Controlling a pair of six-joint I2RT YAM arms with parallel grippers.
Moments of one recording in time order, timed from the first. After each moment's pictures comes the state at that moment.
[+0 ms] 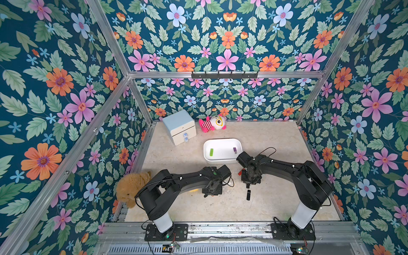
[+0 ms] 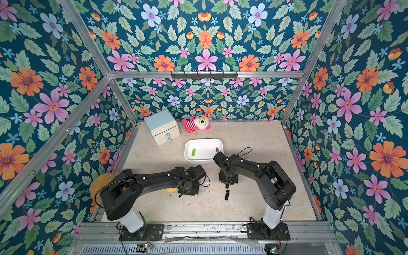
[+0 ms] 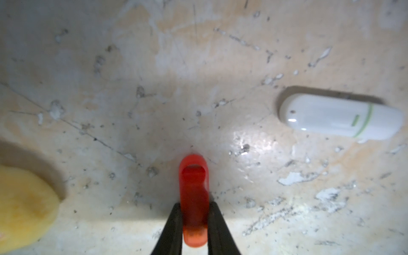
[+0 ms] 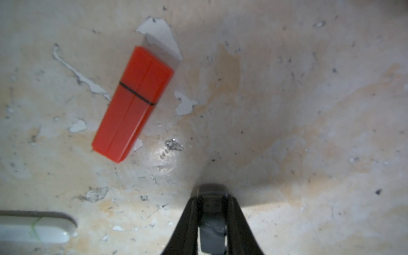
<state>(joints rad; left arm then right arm) -0.96 1.70 0.94 -0.73 -0.08 -0.84 0.71 1.76 1.05 -0.78 0.04 0.81</state>
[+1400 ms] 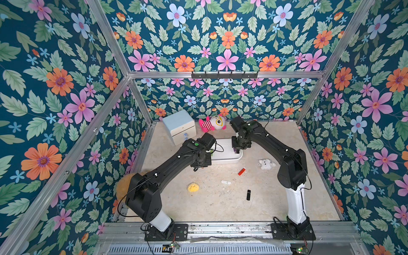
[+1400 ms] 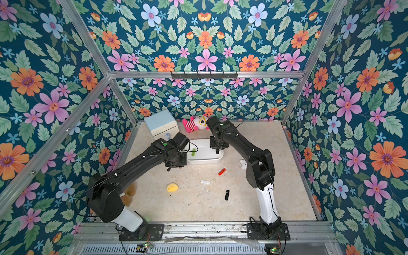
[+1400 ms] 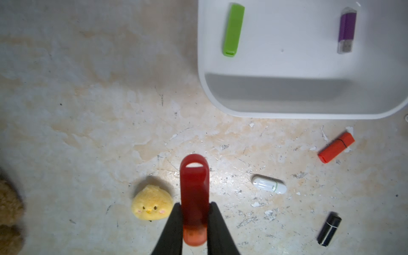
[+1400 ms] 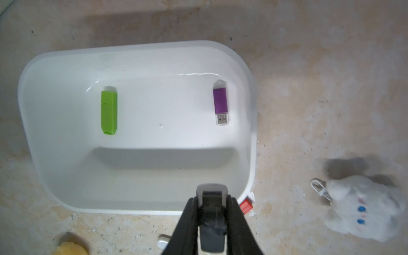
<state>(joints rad) -0.63 1.58 1.38 -1.08 -0.15 -0.63 0.60 2.17 2.07 -1.16 0.06 0.52</state>
